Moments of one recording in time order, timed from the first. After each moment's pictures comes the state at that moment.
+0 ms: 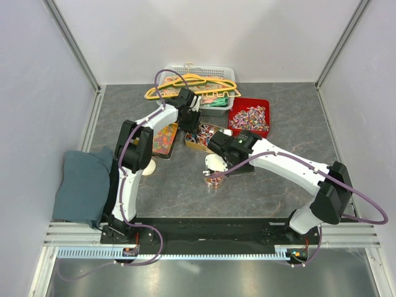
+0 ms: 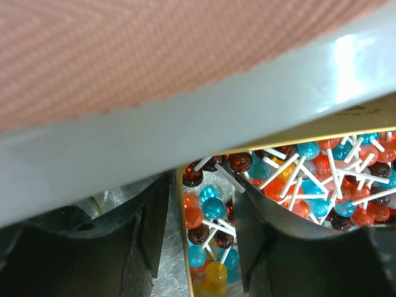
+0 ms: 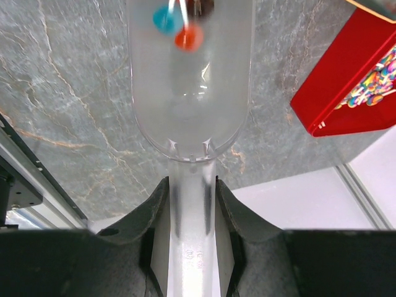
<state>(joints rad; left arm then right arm) -0.43 2.27 1.81 -0.62 0.12 -0.12 0.91 1.56 1.36 -1.27 0.30 -0.74</state>
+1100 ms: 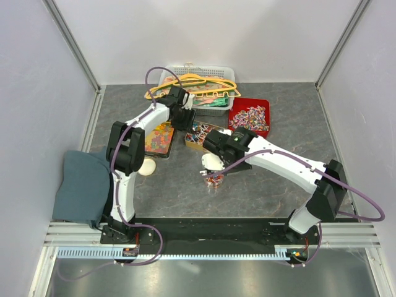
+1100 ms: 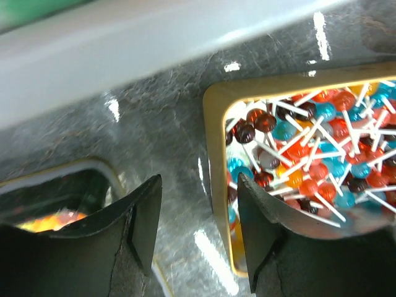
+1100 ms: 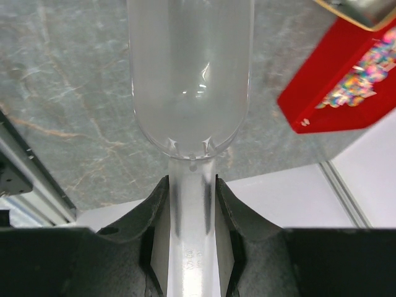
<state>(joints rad) -0.38 2.17 1.73 -0.62 0.16 -0.04 0.94 1.60 1.47 -1.34 0.34 -0.76</state>
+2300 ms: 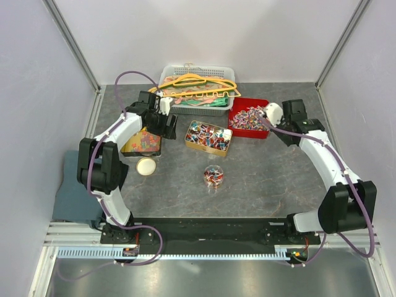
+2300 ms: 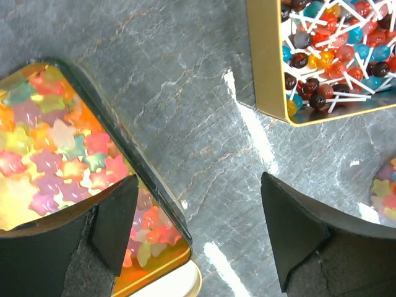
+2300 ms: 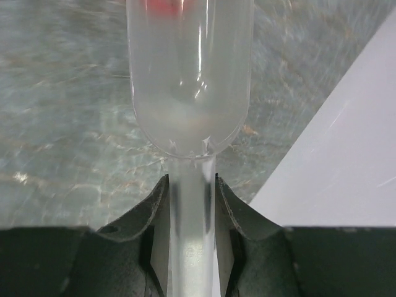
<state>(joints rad) -0.21 1.80 1.35 -0.57 0.30 0.14 0.18 1.38 1.18 -0.77 0.17 -0.68</state>
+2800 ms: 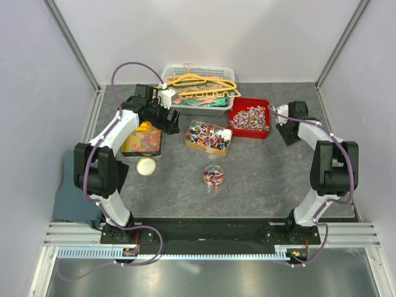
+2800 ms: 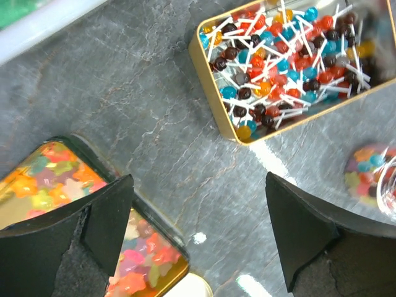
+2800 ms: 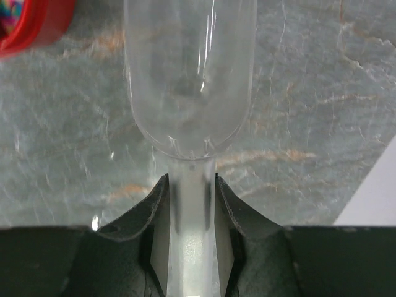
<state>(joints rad) -0.21 1.77 1.43 -0.57 0.45 0.27 -0.06 1.73 1.12 -0.46 0.10 -0.49</state>
